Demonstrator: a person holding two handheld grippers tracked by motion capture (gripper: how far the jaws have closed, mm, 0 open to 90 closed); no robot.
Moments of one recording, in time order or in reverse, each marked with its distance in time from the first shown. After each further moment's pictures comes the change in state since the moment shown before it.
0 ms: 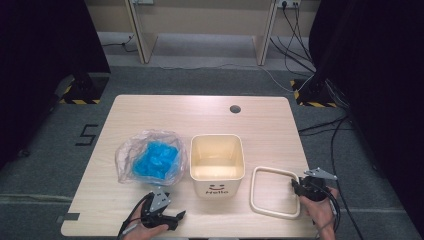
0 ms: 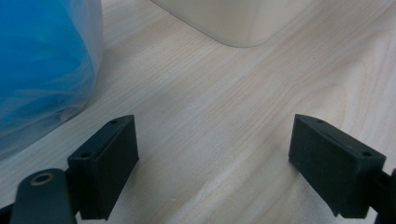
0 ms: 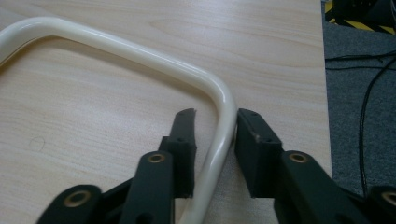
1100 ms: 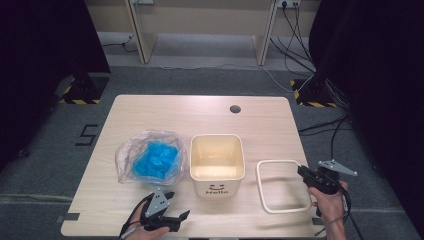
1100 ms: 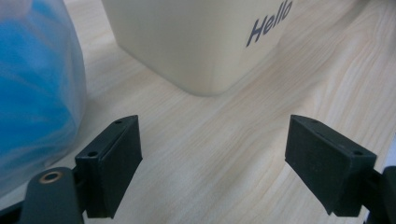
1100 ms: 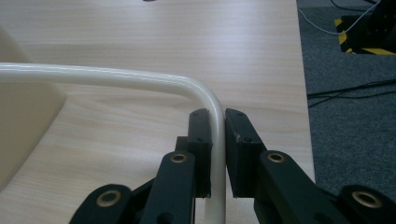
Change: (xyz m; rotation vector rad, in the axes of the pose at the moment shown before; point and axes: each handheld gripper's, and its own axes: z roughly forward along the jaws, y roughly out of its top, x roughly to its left) left arm -0.013 0.011 -0.014 -0.153 -0.052 0.015; right arm -0.013 0.029 -0.034 -0.181 0.111 0.124
